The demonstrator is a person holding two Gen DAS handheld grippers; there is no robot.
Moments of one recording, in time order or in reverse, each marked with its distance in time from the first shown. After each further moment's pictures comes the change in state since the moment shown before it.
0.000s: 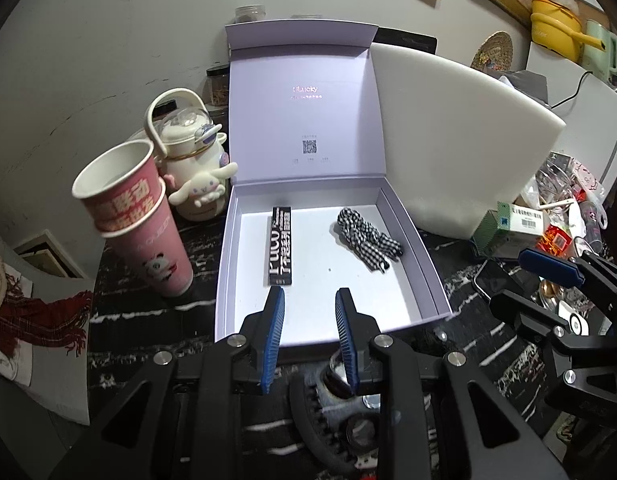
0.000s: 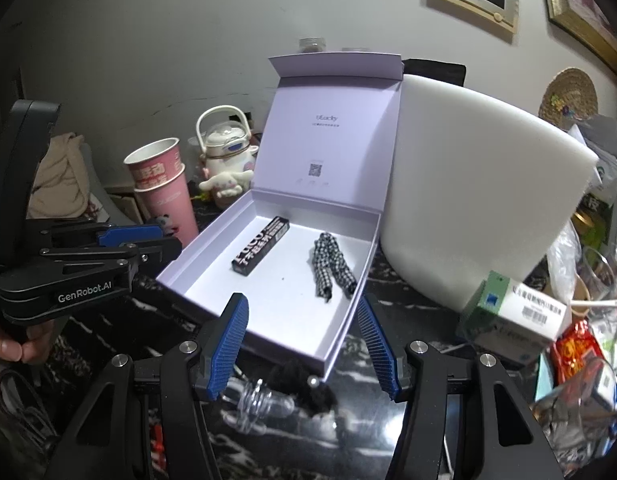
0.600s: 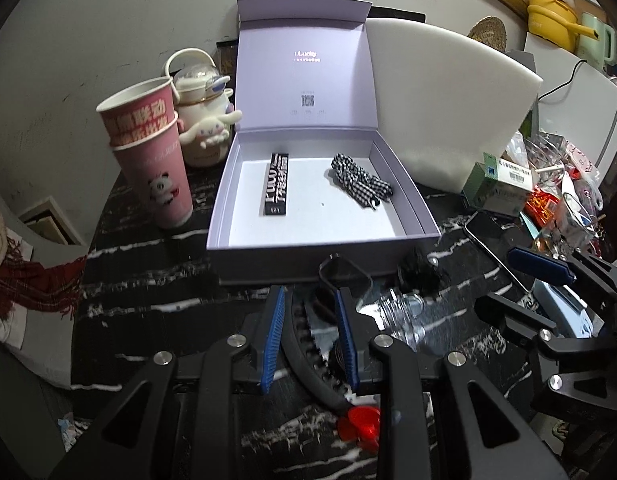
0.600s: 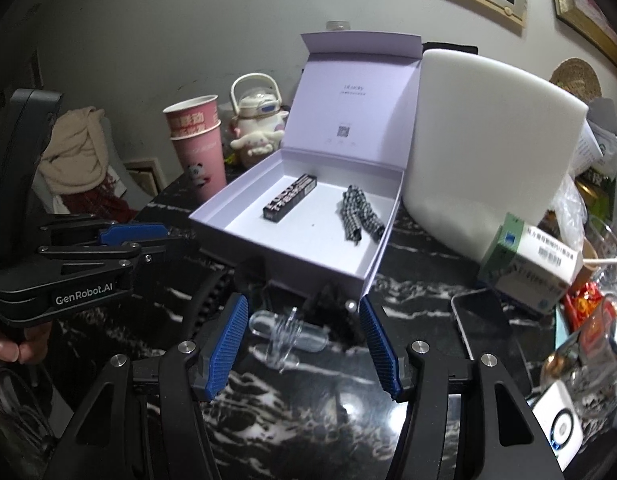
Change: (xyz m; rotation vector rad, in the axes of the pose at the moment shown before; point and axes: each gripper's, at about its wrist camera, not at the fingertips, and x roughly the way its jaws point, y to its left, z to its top) left arm -0.016 -0.007 -0.073 -0.030 0.027 -0.002; right arm -0.014 0.027 -0.060 -0.034 0.037 0.036
